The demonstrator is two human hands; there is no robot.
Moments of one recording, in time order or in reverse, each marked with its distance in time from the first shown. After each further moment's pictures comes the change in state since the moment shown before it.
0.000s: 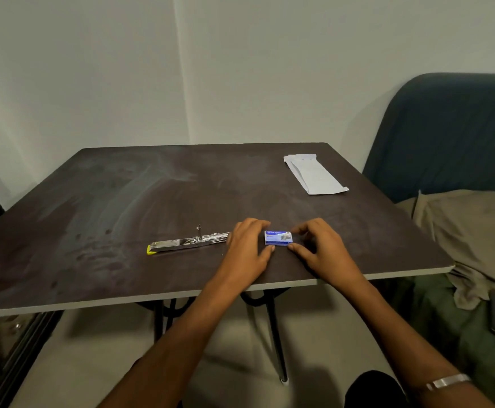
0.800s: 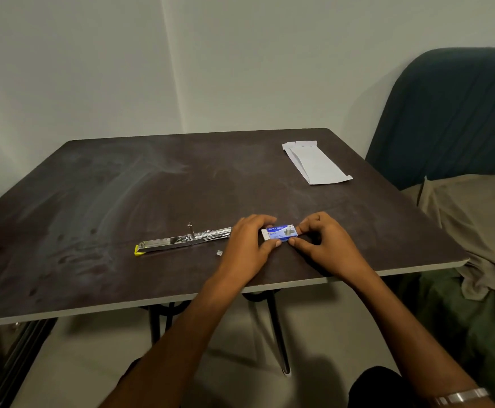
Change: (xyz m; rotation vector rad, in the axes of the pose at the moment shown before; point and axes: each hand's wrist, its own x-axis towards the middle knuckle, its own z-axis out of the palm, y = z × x) left_hand 0.013 0.000 0.010 -0.143 -0.011 -0.034; right_hand 0.011 0.012 0.002 0.068 -0.059 0.121
